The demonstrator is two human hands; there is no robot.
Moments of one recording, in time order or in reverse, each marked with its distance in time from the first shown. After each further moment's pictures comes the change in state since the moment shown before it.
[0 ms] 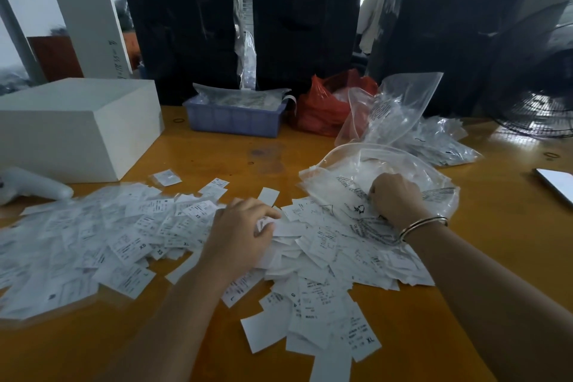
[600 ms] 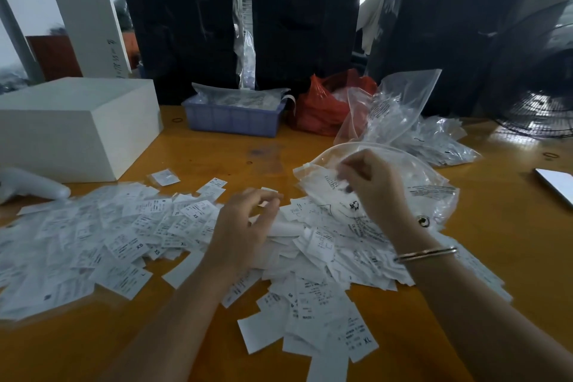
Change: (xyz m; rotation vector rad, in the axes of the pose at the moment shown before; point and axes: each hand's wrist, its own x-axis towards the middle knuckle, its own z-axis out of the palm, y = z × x) left_hand 0.001 0.015 -0.004 -0.402 0.113 -0.044; right_hand -0.052 -0.040 -0.031 1.013 0.244 -0.282
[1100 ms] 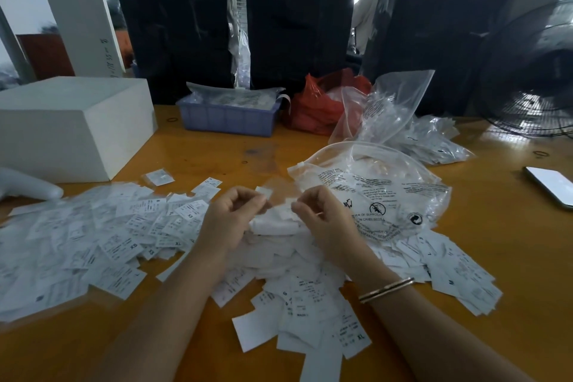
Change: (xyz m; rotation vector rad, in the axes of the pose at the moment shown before) left_hand 0.007 -0.005 -0.003 -0.444 0.035 -0.375; right_hand -0.045 0.000 0.047 0.088 -0.258 0.151
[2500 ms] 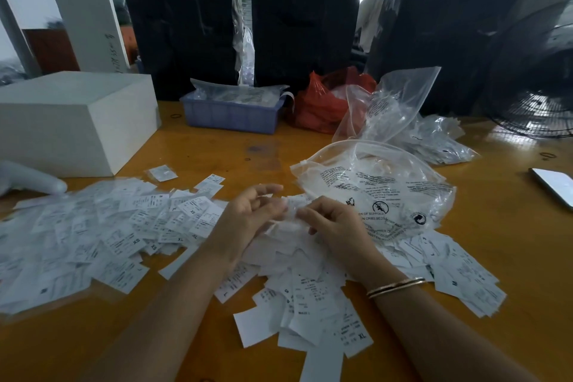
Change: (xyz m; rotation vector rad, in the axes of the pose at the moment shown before) left_hand -0.006 0.001 0.005 -0.167 -0.289 -0.014; right_hand -0.005 0.005 -0.008 0.168 -0.025 0.012
